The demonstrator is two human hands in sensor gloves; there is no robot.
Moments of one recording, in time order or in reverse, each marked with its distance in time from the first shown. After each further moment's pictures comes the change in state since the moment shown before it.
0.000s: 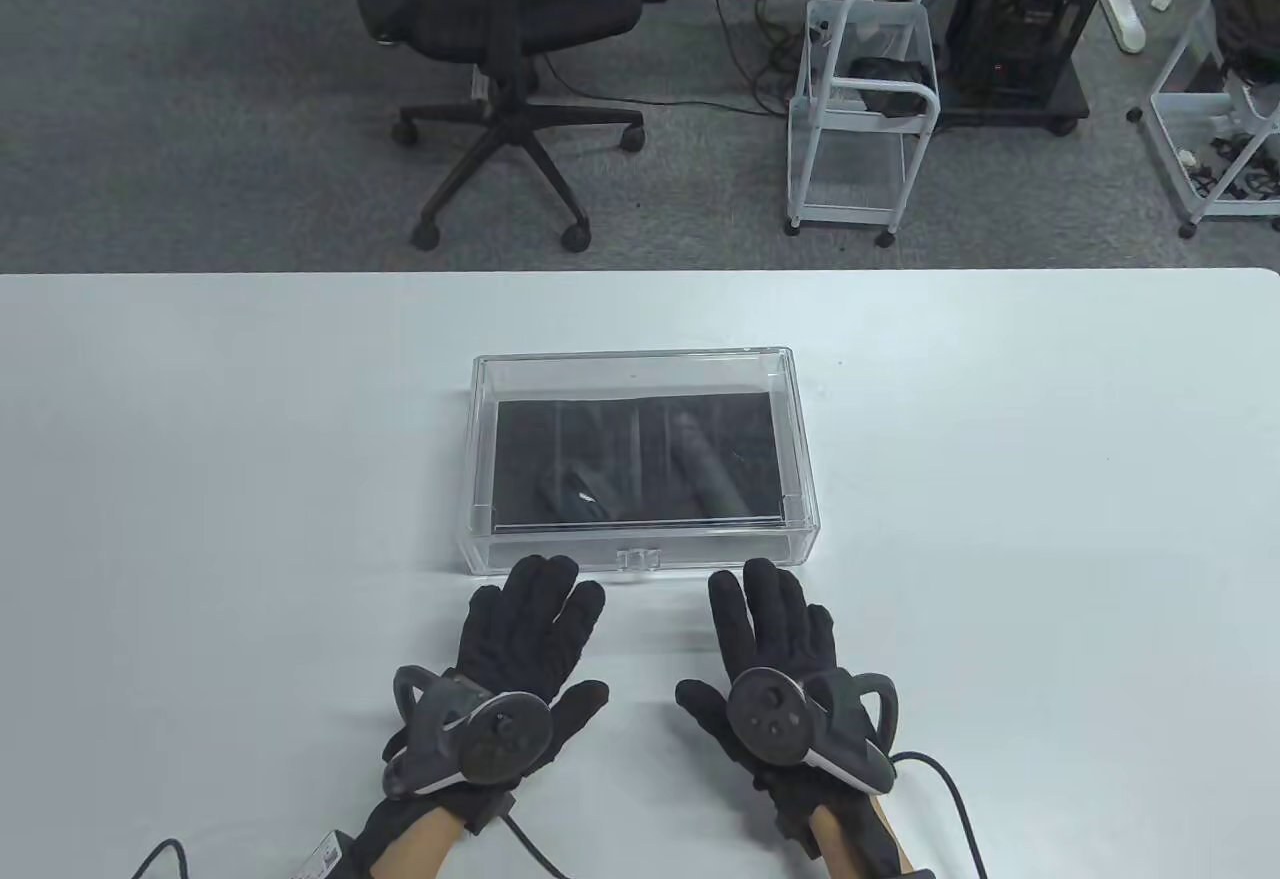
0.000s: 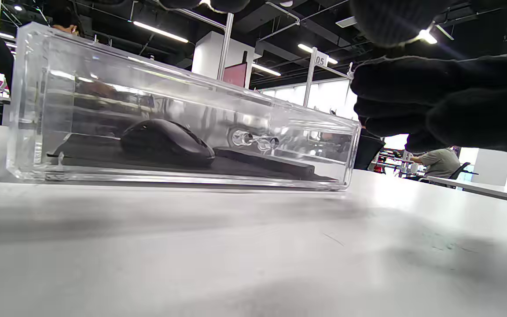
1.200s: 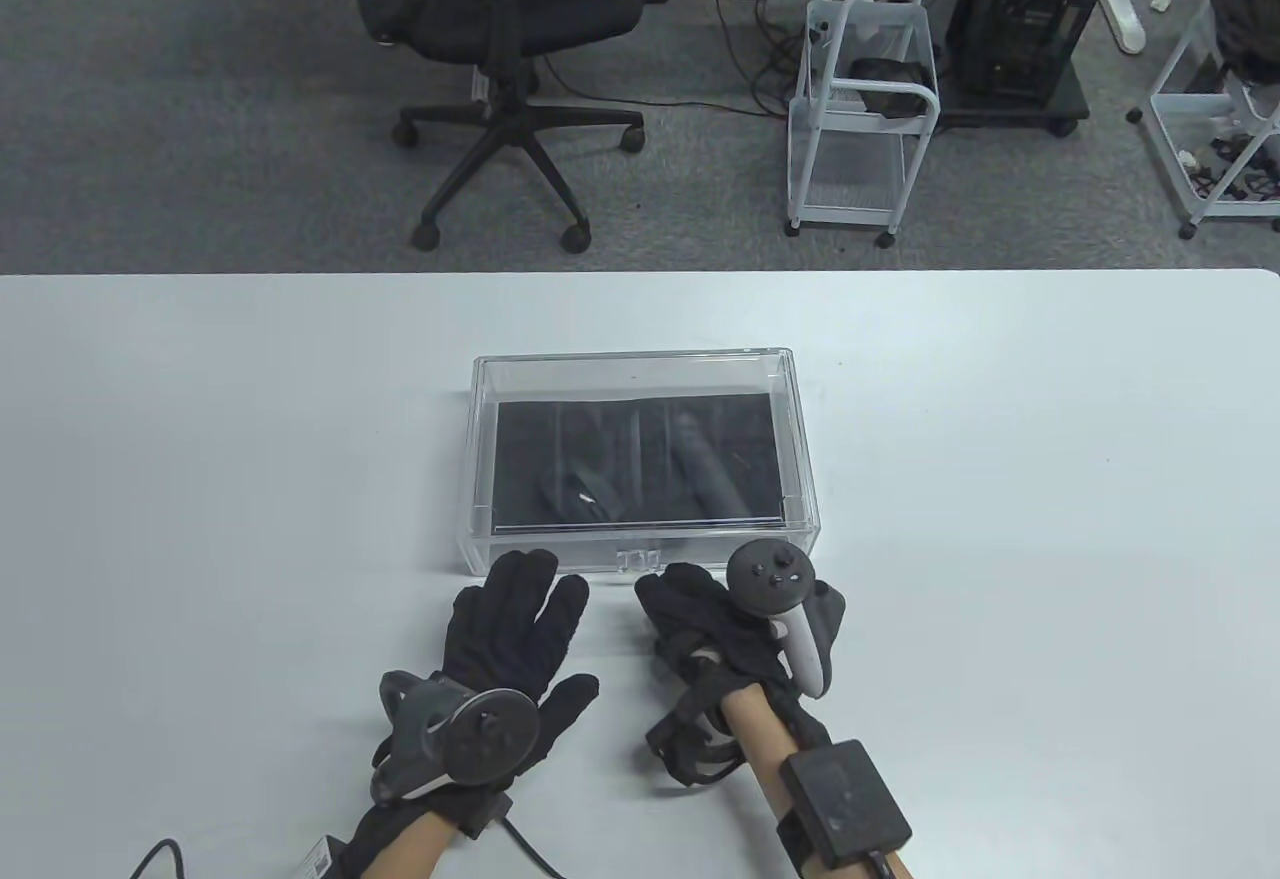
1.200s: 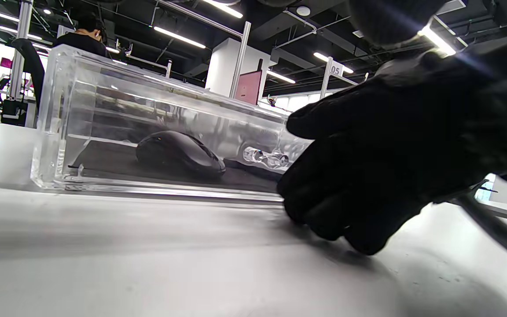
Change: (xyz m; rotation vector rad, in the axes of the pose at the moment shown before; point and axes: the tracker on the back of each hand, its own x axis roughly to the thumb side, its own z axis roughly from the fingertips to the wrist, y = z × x) left_hand -0.004 0.012 0.004 0.024 0.056 0.036; right_hand -0.007 0.046 -0.084 0.251 0.633 -1.063
